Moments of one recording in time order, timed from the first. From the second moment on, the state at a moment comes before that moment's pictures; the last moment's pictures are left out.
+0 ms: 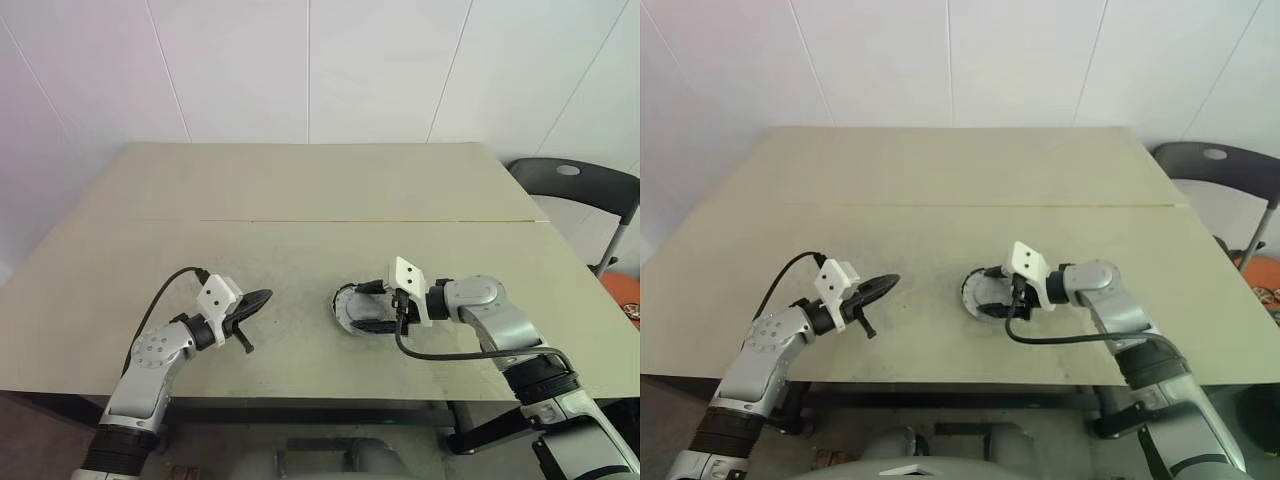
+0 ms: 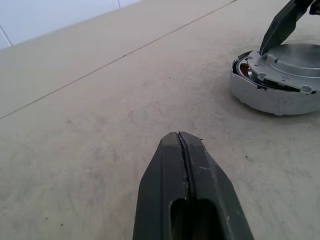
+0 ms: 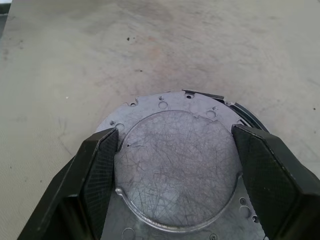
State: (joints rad) left arm -0.05 0.45 -0.03 -0.02 -0.23 0.04 -0.76; right arm -0.41 -0.58 0.26 0.14 0.18 0.29 1.13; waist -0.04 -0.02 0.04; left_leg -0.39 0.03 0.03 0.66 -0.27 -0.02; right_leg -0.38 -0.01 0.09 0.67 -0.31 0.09
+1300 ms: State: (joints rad) left arm -0.06 0.45 -0.04 -0.02 -0.20 0.04 -0.75; right arm -0.45 -0.49 0.22 0.24 0.16 0.28 1.07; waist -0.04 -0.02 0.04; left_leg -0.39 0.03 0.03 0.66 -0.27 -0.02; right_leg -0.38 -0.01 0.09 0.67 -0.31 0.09
